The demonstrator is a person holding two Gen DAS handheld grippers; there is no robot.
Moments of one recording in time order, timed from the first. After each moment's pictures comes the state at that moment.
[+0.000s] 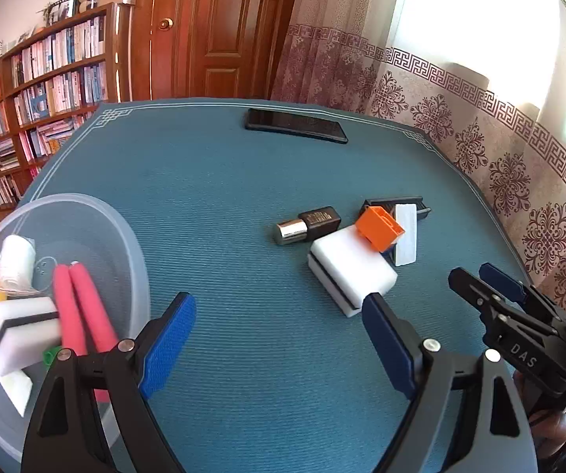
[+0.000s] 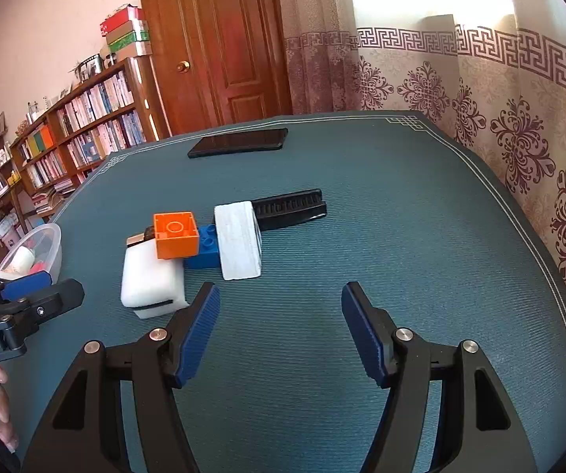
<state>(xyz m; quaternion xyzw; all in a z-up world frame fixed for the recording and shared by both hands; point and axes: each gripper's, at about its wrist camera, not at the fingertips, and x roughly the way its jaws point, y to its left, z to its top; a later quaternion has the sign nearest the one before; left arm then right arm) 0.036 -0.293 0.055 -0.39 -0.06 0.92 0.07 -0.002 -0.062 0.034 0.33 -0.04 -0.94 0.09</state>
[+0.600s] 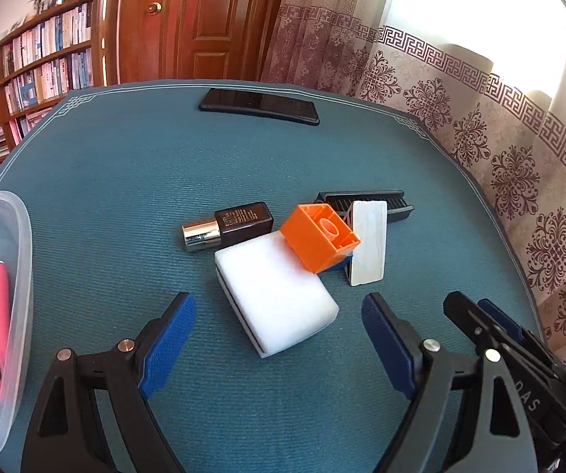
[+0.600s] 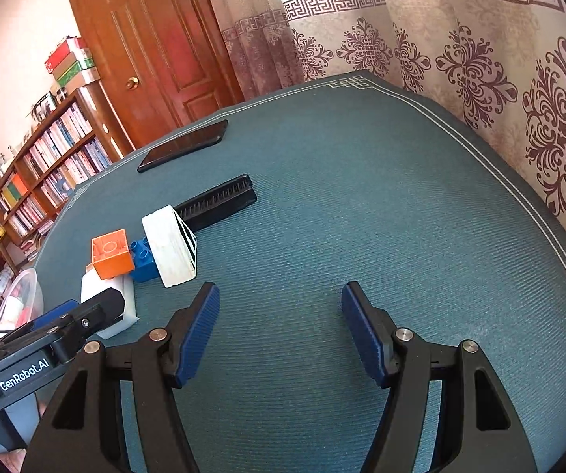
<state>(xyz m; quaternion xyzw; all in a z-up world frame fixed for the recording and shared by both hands) -0.001 -0.232 0.038 -0.41 -0.07 0.91 0.06 -0.013 -0.018 0.017 0.36 -0.14 -0.92 0.04</state>
